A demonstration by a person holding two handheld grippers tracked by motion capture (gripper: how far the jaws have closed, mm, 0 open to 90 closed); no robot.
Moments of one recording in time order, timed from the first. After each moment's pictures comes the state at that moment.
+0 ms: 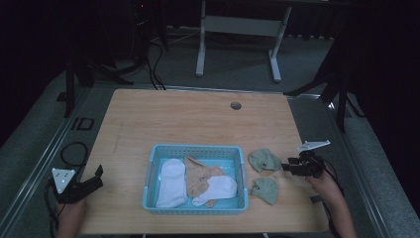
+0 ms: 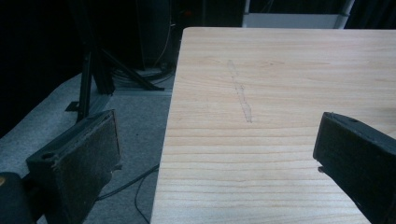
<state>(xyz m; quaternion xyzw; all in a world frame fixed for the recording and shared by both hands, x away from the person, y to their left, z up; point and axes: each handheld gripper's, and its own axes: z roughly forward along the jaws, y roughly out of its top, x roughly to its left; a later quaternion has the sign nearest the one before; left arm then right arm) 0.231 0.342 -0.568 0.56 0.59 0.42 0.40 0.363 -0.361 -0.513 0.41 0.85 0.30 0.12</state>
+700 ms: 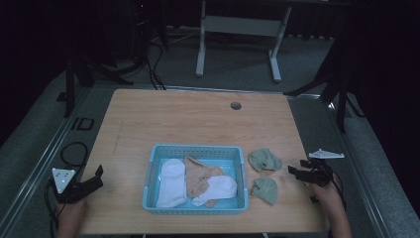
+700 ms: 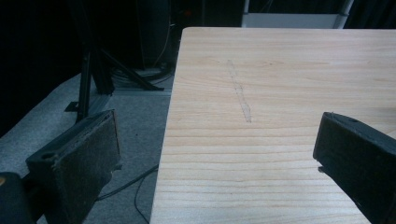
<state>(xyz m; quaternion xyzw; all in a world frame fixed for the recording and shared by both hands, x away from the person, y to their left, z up) 0.231 0.342 -0.568 0.56 0.59 0.42 0.40 0.339 -0.387 -0.532 0.48 0.79 0.34 0.18</state>
